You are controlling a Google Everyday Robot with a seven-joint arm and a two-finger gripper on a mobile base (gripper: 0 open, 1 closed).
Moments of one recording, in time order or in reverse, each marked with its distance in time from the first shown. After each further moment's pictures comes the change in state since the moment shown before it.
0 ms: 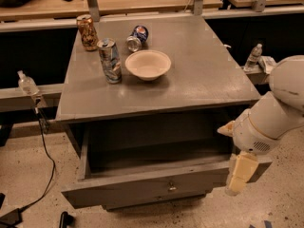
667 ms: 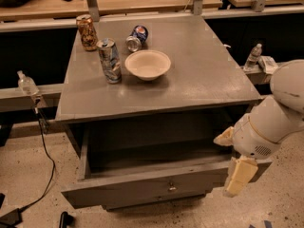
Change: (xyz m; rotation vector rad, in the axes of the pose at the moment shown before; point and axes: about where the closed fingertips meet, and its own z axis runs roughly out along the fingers) arm 0.000 0.011 0.009 -0.057 -0.043 -0.029
